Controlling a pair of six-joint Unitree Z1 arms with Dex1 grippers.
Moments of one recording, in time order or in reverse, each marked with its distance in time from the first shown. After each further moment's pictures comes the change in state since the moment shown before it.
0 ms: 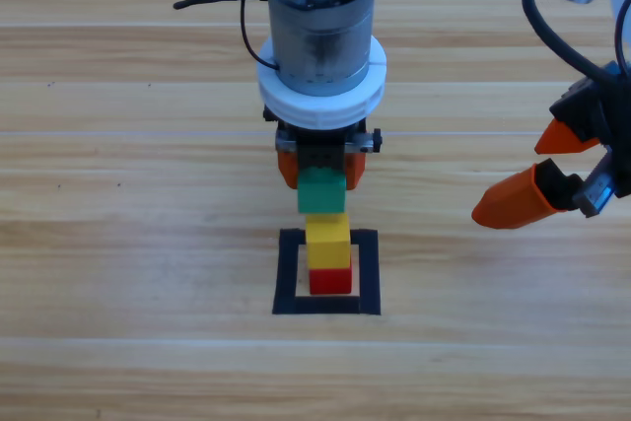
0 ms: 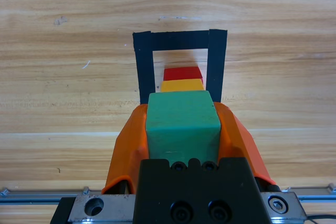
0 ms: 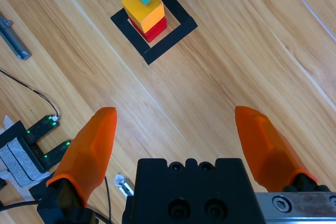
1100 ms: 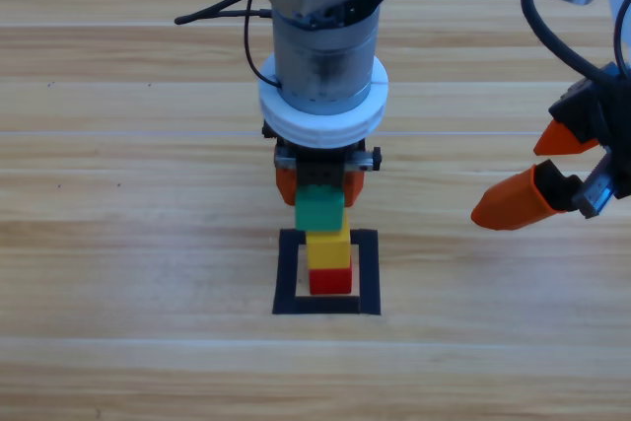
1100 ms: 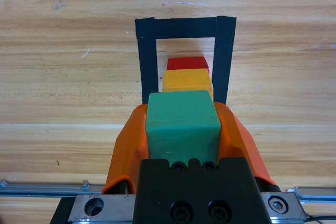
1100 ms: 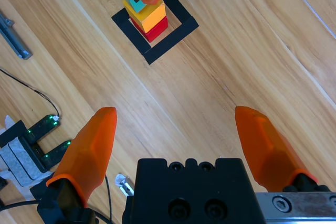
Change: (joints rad) arm 0 -0.018 0.000 0.035 0.000 0.002 -0.031; arm 1 0.000 0.001 0.000 0.000 0.004 0.000
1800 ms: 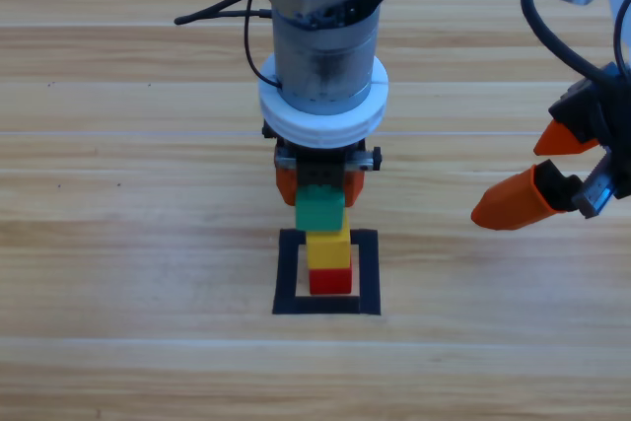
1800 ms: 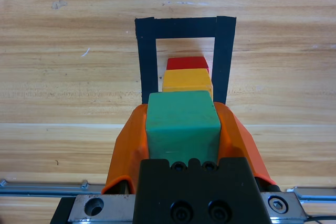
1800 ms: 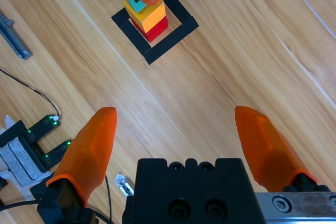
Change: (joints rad) arm 0 0.000 0.000 0.000 0.000 -0.001 -0.003; arm 1 0.000 0.000 0.000 0.000 0.000 0.000
